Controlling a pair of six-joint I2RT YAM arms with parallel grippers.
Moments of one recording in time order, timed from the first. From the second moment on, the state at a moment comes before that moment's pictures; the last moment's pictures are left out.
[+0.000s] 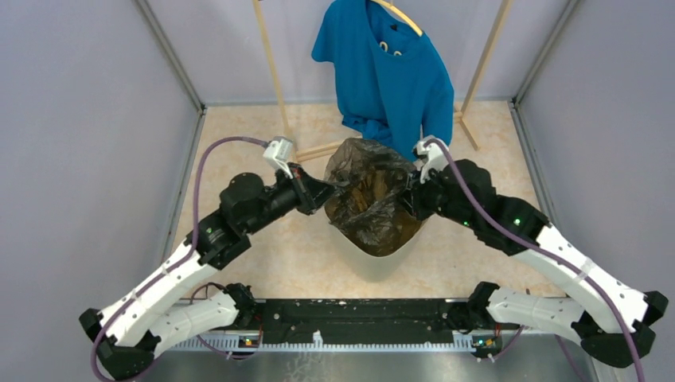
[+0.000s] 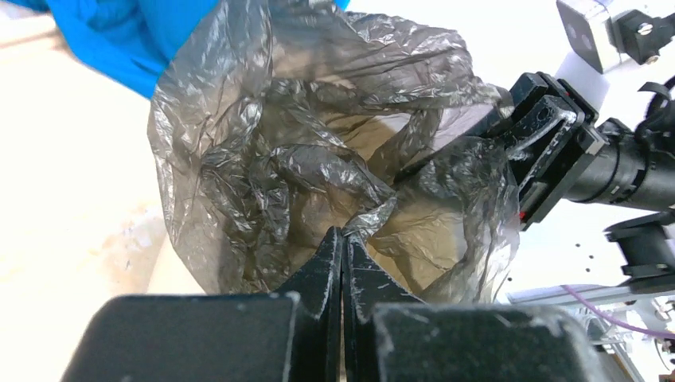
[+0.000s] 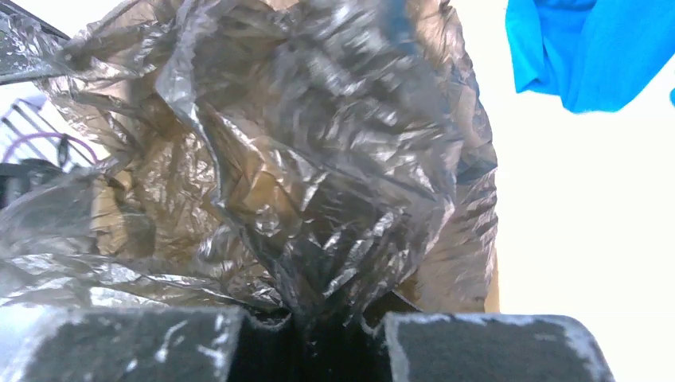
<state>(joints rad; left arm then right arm) -0.81 0.88 0.97 -0.23 0.08 -0.68 0.88 0.95 1.13 -0.68 0.11 0.29</state>
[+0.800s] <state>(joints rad) -0.81 0.67 0.91 -0.31 -0.07 -0.66 0.88 0.70 1.22 -0.98 0.16 0.40</state>
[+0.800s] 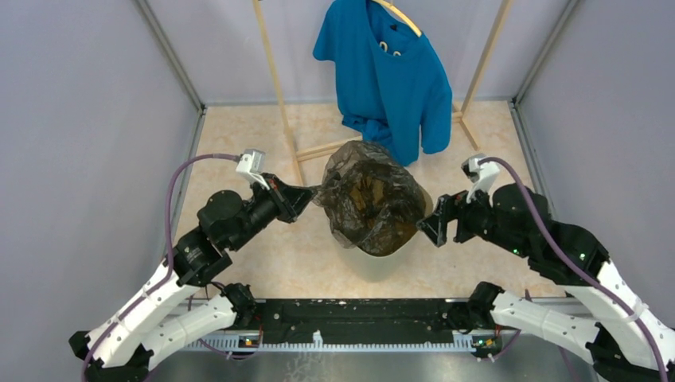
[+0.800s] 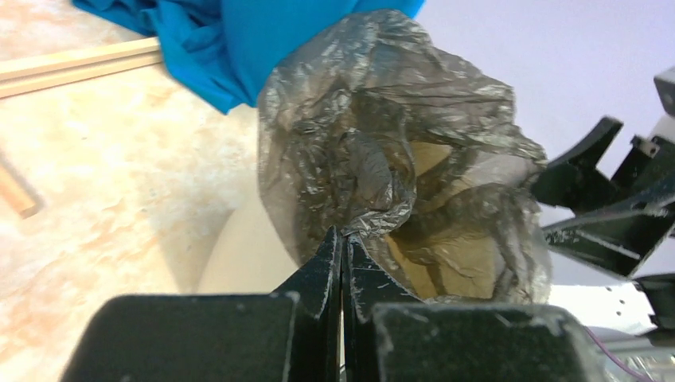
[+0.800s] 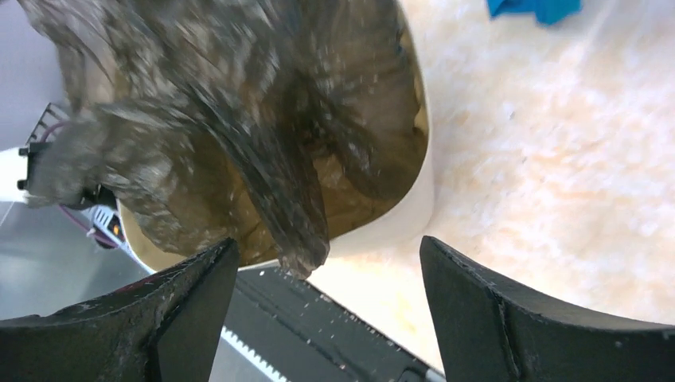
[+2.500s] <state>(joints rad) -0.81 0.76 0.90 -0.08 0.22 -0.69 0.91 0.92 1.09 -0.40 -0.21 0.48</state>
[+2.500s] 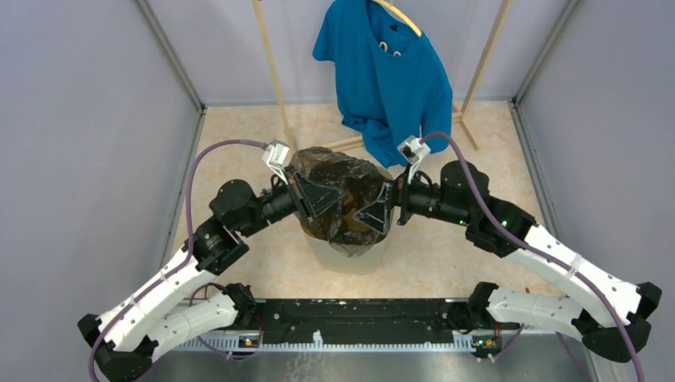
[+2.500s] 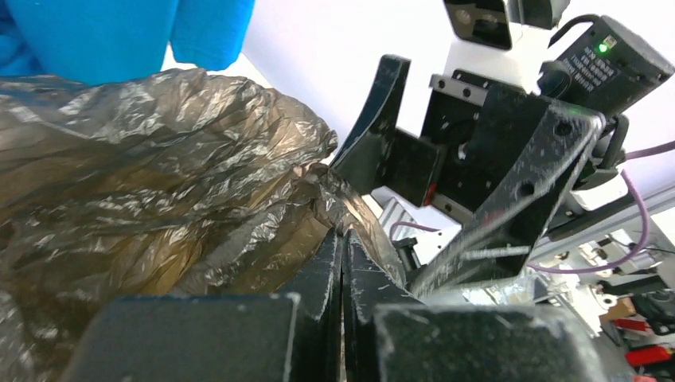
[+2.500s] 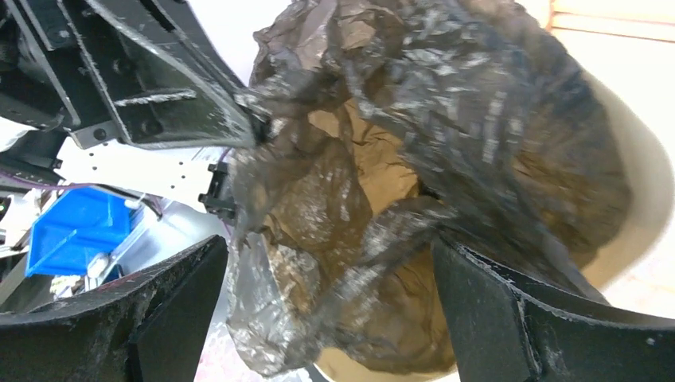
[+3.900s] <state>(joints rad) -0.81 1.07 1.41 -0.61 -0.34 -0.39 1.10 0.84 0.90 -0.19 0.14 0.44</state>
